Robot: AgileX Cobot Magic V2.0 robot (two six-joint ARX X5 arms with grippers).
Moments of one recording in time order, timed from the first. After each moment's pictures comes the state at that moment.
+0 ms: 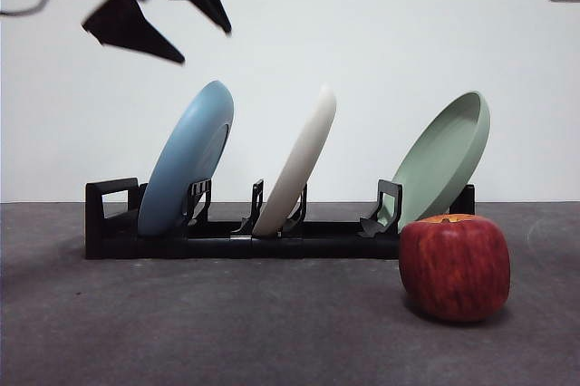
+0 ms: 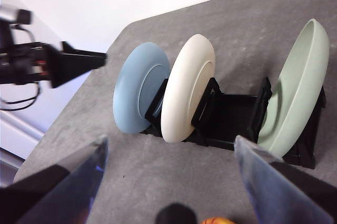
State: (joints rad) left arm -0.32 1.57 1.36 -0.39 0.33 -0.11; right arm 0.02 0.84 0.88 -0.44 -0.68 0.25
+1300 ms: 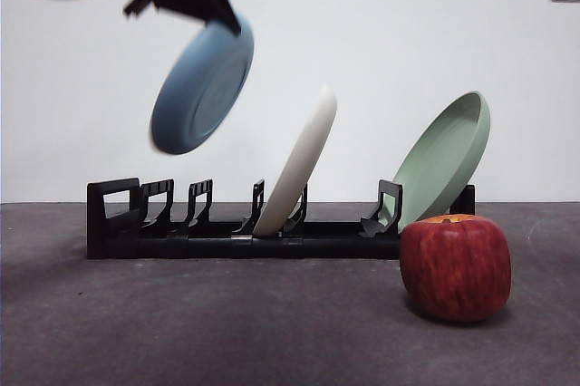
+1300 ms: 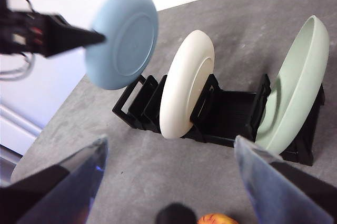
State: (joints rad) left arm -0.36 1.68 1.71 -0.70 0.43 -0.05; right arm 0.02 0.84 0.88 -0.46 -0.68 0.23
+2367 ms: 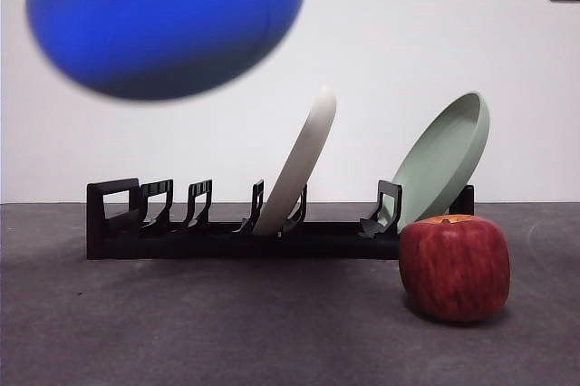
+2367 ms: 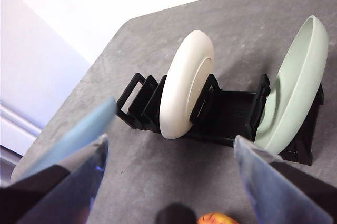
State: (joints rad) left arm -1.06 1.34 1.39 -1.08 -0.22 -0.03; right arm 0.02 0.84 0.88 -0.46 -0.68 0.23
